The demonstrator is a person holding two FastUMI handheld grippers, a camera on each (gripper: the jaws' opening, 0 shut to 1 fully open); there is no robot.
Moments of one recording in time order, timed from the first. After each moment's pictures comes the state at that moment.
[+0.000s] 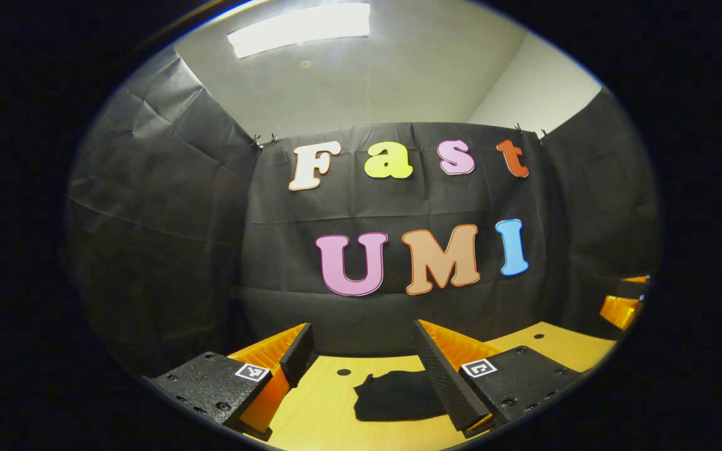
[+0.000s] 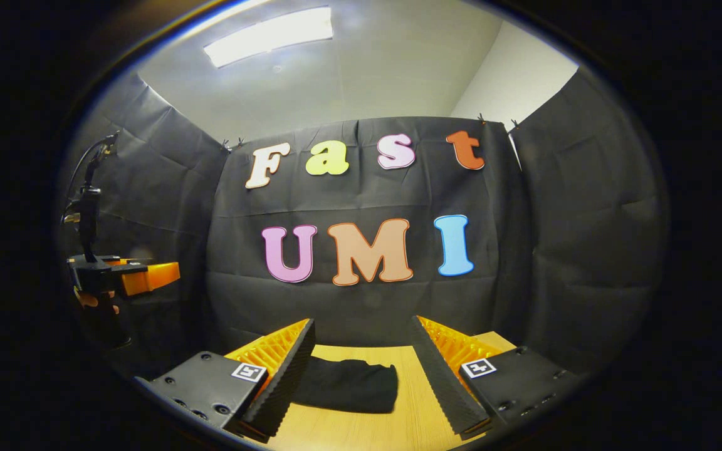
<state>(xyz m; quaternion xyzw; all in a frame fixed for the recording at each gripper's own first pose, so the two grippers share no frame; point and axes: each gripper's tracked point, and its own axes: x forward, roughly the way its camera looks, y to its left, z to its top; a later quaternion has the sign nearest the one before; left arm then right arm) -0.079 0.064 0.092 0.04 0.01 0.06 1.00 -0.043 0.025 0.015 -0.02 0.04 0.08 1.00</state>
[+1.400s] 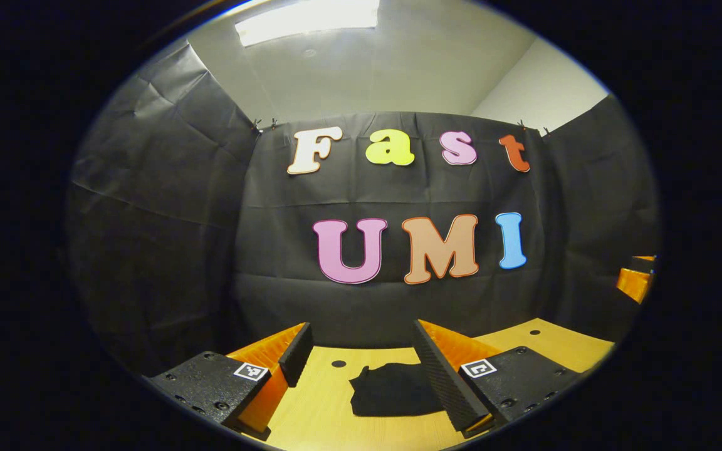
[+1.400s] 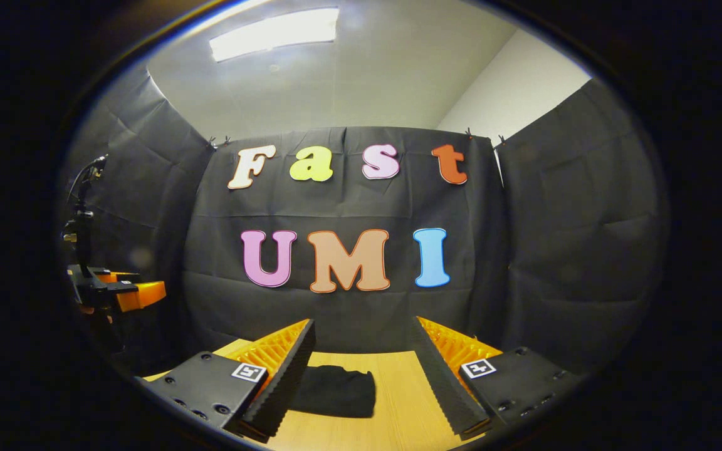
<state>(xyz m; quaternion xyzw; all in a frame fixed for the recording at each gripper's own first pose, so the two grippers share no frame) -0.067 0.085 0.054 0.04 0.05 0.05 1.00 -0.048 0.021 0.031 -0.04 0.03 0.01 1.00</state>
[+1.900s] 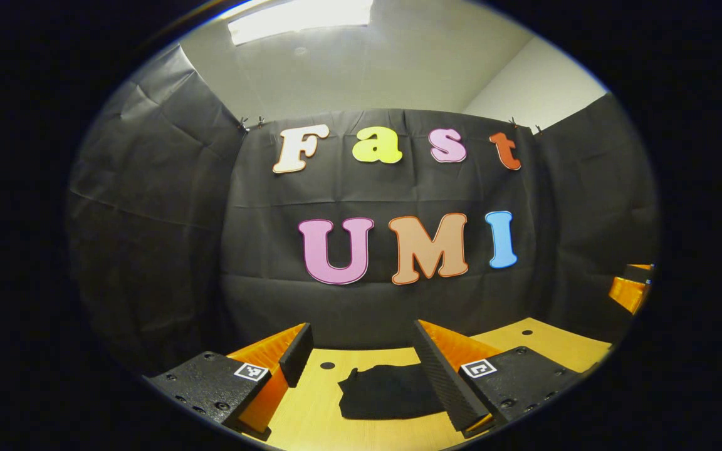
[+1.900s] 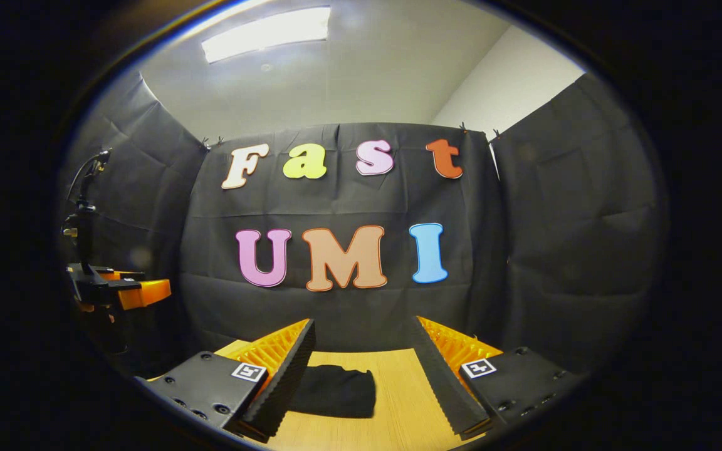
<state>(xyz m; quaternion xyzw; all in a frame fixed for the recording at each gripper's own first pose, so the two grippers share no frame) -0.047 0.065 0.060 0.04 0.05 0.03 1.00 -0.036 0.007 0.030 -0.04 0.03 0.00 1.00</state>
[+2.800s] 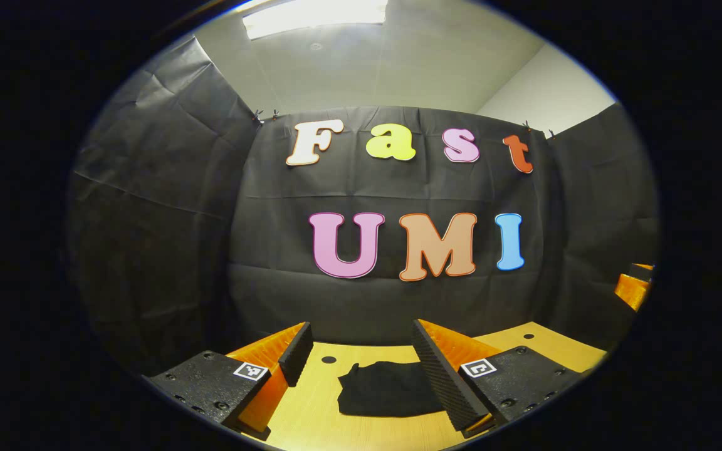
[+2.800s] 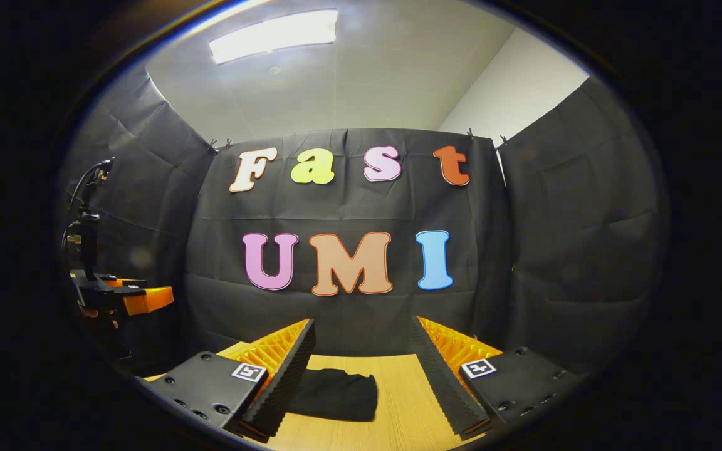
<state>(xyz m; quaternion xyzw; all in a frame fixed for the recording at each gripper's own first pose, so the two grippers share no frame) -0.065 0.080 0.050 0.02 0.05 0.06 1.00 -0.040 0.022 0.033 -0.04 0.02 0.02 1.00</state>
